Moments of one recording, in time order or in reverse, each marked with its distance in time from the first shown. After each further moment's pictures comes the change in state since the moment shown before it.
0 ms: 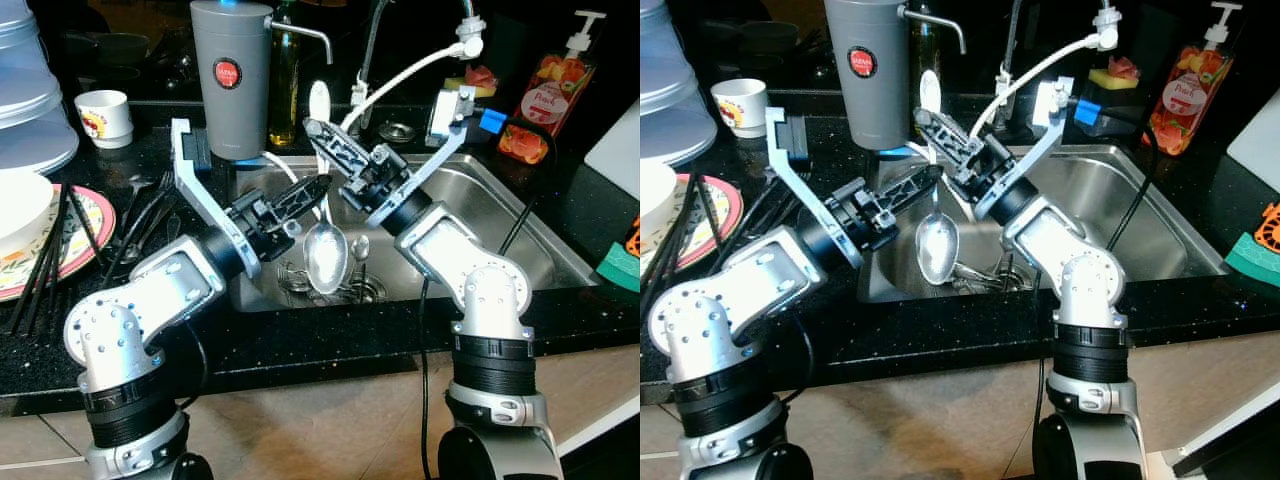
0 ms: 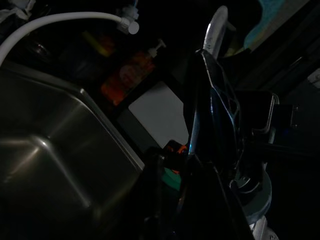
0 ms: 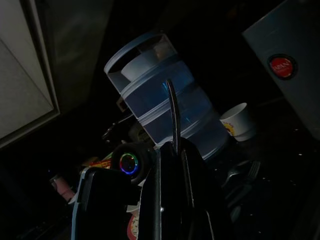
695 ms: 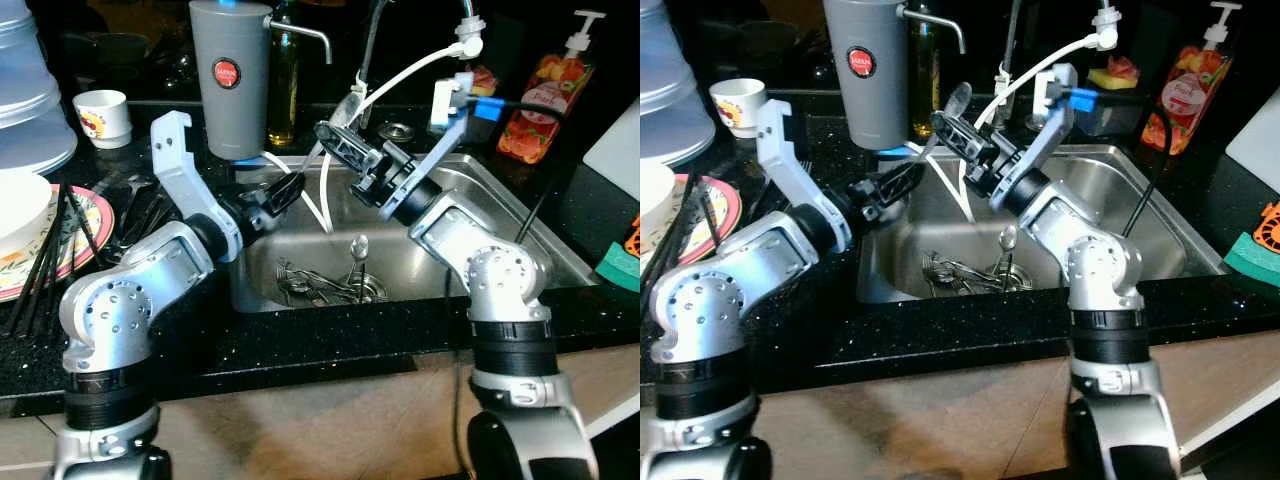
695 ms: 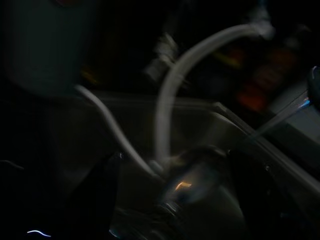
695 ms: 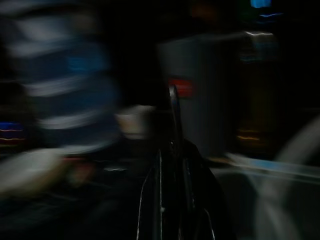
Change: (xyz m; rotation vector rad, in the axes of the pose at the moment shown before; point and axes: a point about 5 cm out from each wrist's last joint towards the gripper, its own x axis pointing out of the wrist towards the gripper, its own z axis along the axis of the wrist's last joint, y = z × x) left arm -0.010 0.035 0.035 0.539 -0.050 0.508; right arm -0.005 -0.039 0.028 -0.551 0.060 -0.233
